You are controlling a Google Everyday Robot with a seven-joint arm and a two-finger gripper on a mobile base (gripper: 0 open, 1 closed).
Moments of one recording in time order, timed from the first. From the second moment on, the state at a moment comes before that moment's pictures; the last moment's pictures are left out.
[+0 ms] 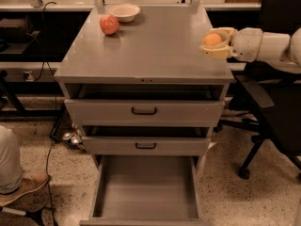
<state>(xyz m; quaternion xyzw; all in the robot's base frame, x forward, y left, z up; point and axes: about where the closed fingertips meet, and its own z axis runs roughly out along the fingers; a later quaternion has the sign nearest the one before) 0.726 -0.204 0.909 -0.50 0.54 0.22 0.63</state>
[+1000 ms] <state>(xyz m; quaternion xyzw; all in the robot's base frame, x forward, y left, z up) 0.755 -0.185 0.863 -0.55 0.60 0.22 0.54</state>
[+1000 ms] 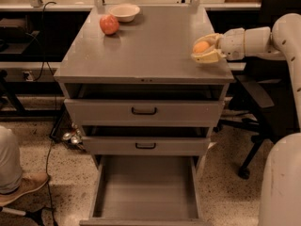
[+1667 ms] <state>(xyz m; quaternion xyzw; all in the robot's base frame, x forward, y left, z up) 0.753 -0.184 0.853 -0.55 0.60 0.24 0.52</state>
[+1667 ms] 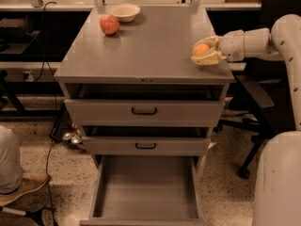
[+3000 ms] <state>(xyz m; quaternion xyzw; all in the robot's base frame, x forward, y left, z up) 0.756 -0.179 0.856 -0.53 0.60 0.28 0.53</state>
